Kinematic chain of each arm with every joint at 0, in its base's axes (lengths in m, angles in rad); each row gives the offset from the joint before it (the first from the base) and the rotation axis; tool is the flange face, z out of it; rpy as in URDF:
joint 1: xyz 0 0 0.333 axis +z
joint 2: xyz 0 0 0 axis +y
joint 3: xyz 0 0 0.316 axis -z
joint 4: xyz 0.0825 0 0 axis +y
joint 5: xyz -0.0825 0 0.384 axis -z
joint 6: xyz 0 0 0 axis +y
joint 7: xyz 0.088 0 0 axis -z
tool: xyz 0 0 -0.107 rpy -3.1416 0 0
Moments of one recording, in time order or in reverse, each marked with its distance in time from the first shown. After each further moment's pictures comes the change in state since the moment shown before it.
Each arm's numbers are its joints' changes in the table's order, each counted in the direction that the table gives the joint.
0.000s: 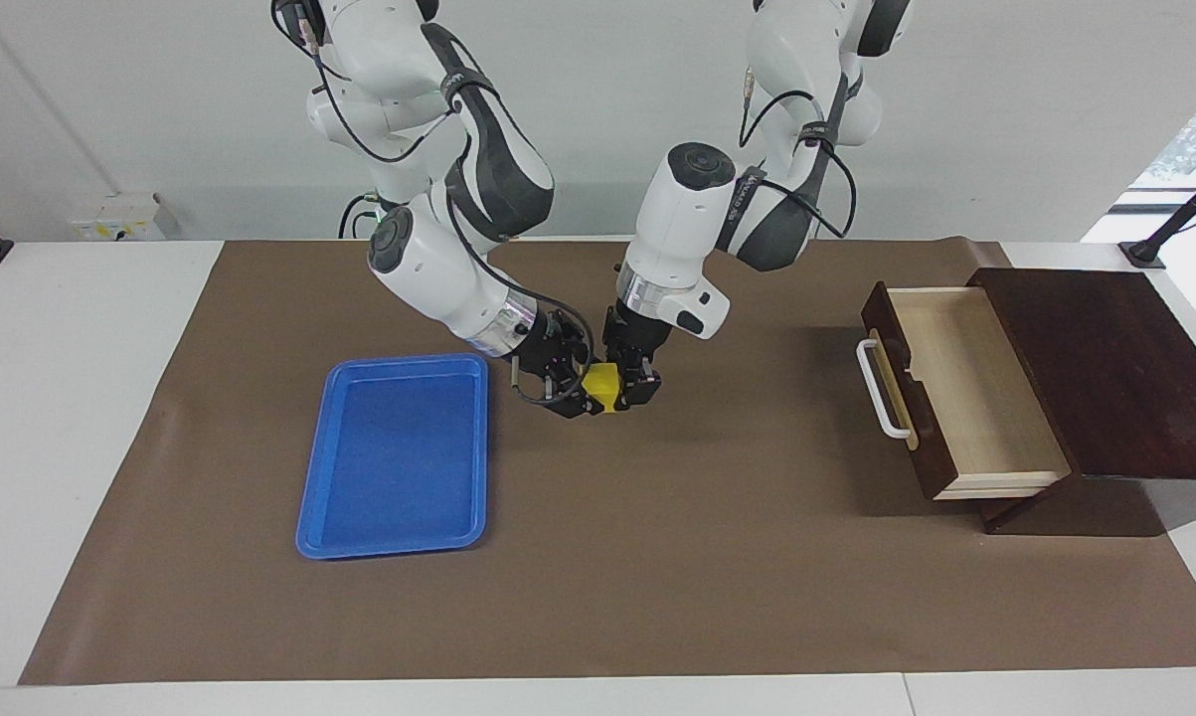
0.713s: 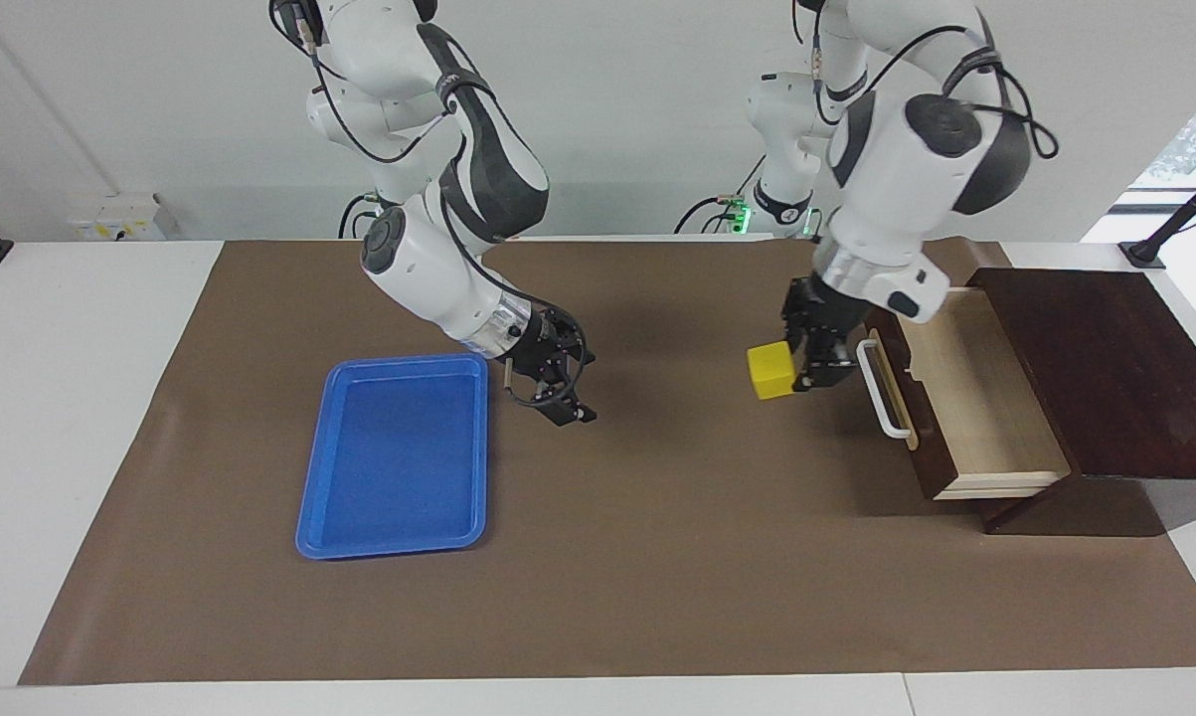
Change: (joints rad) left arm 0.378 -0.178 -0.031 -0.043 0.006 0.403 0.536; right arm -0.012 0.000 0.002 -0.003 0.000 0.002 0.001
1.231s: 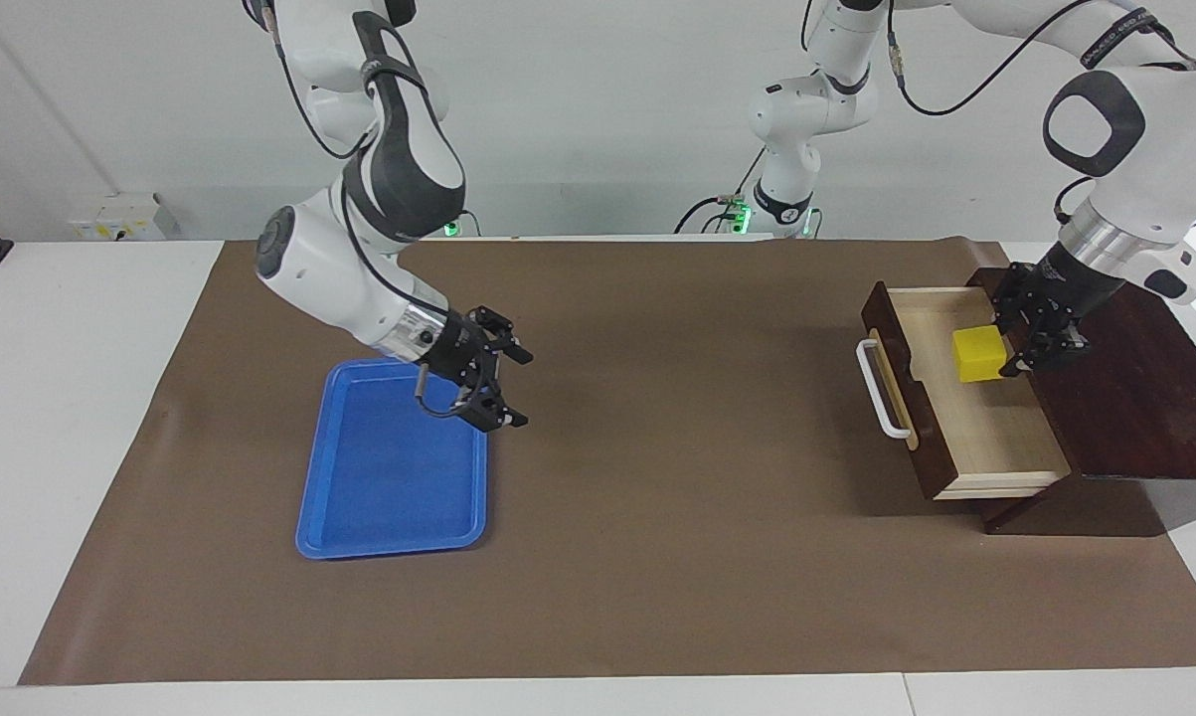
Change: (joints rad) left arm 0.350 -0.027 -0.004 0.049 0.017 0.003 0.475; right arm -0.188 -0.037 0.014 -0.066 0.030 0.245 -0.036
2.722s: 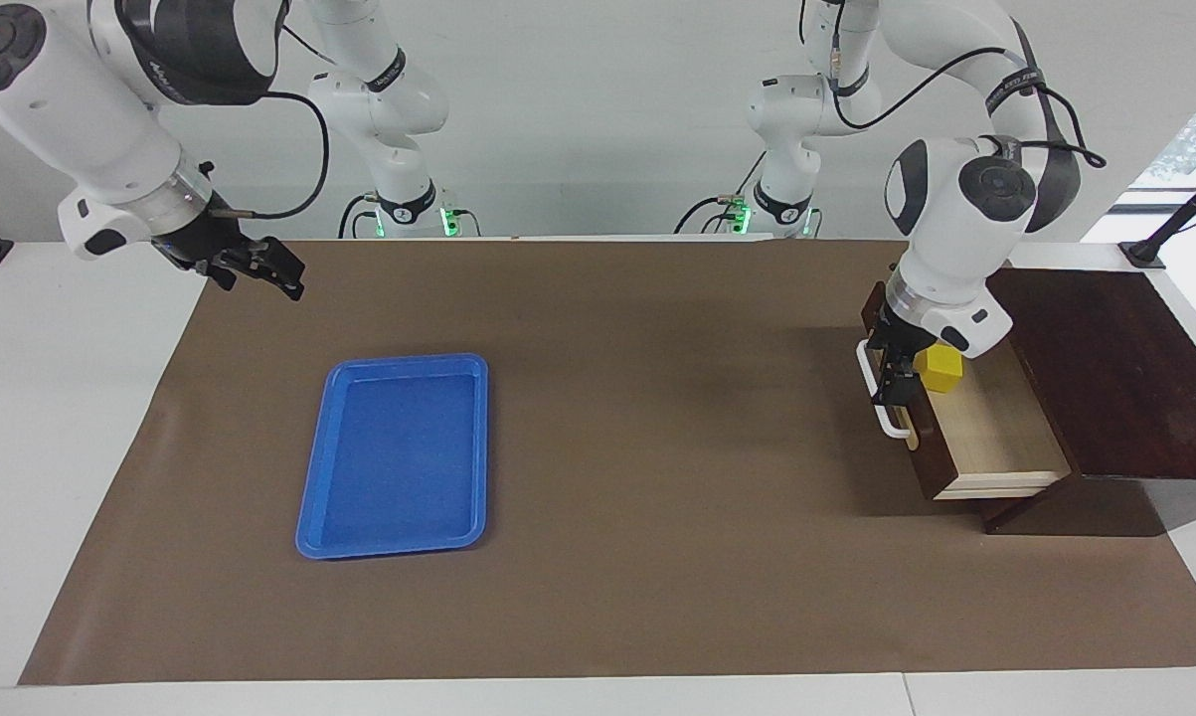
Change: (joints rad) left arm -0.239 0.005 0.026 0.218 -0.198 -0.136 -0.178; right arm -0.263 -0.200 0.004 -0.150 0.651 0.534 -1.498
